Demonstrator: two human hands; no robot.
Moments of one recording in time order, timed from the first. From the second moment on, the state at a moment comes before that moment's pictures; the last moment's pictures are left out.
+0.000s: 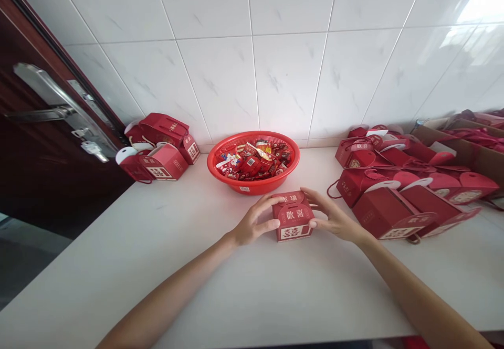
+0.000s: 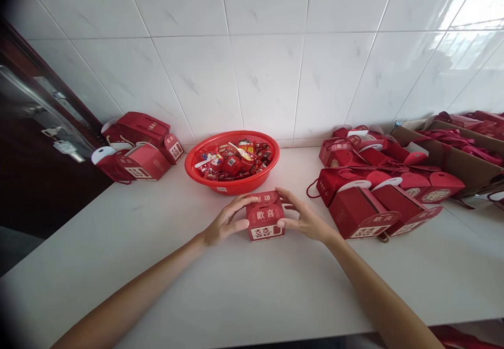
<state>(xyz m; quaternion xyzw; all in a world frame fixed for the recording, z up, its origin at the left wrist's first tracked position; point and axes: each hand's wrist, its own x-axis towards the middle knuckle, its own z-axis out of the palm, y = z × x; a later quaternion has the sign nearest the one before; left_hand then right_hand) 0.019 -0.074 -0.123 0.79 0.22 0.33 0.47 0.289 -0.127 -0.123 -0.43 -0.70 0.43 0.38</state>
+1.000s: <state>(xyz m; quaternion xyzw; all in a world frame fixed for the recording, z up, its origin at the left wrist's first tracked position) 0.029 -0.086 -0.124 0.77 0.27 0.34 0.48 0.260 -0.137 -0.121 -0.49 -0.58 0.47 0.45</state>
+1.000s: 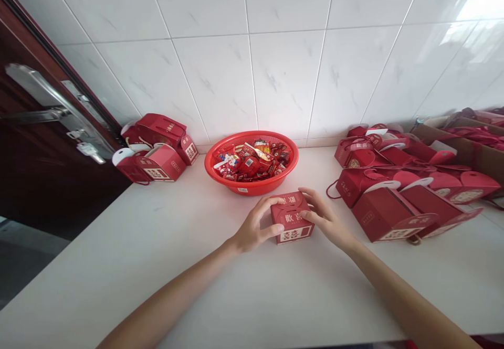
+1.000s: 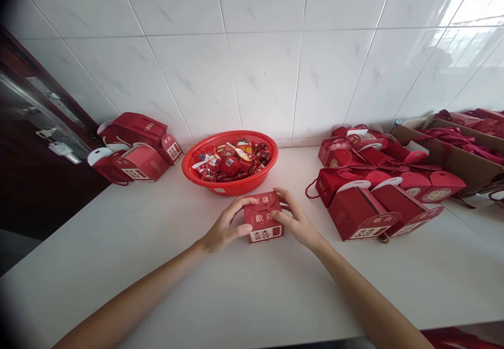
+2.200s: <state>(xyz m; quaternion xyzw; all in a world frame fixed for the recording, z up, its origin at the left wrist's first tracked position) 0.027 -0.086 -0.122 0.75 0.23 0.37 0.50 0.246 -0.094 -0.027 -0.42 -0.89 0.10 0.11</state>
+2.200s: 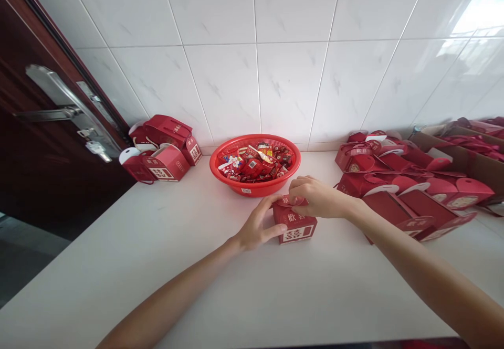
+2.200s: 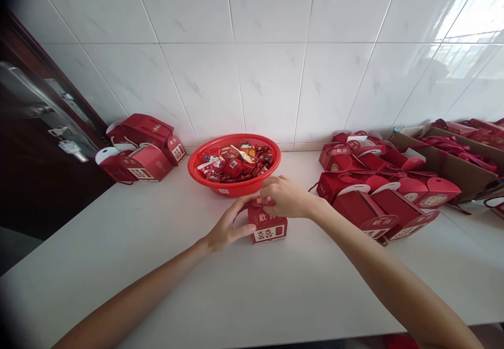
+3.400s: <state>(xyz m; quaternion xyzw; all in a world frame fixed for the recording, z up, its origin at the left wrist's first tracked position) 0.027 -0.083 -0.134 0.77 0.22 0.36 0.48 0.247 -0.076 -0.007 -0.40 -0.91 0.10 0.04</state>
